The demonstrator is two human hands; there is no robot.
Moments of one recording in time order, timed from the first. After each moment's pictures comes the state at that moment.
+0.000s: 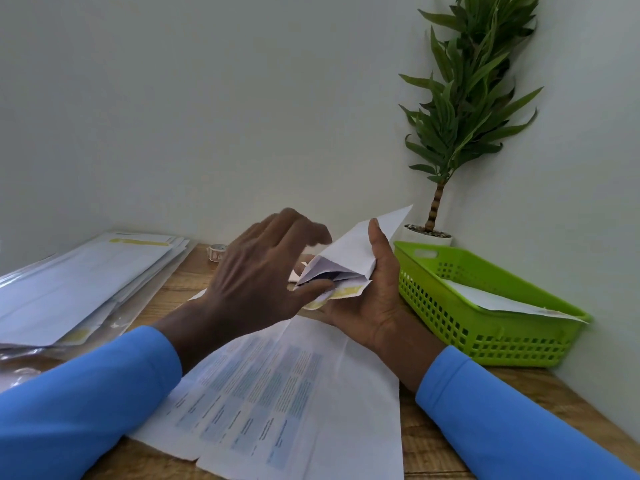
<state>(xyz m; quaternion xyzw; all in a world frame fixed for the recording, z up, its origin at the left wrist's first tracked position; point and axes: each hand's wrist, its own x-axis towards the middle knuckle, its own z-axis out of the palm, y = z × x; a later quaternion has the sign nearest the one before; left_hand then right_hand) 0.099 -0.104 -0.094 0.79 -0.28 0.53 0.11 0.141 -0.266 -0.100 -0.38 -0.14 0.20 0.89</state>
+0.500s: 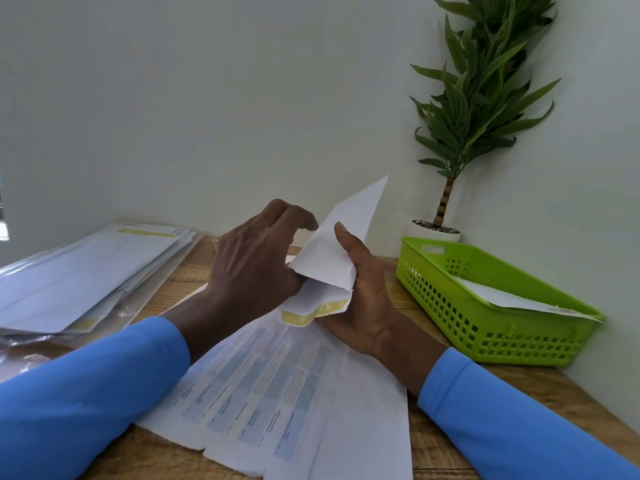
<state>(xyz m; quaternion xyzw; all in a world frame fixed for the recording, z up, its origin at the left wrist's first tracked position) 0.101 -0.096 -0.099 0.84 -0.16 0.50 0.14 0.128 -0.249 -0.108 -0.41 -0.21 0.21 0.86</state>
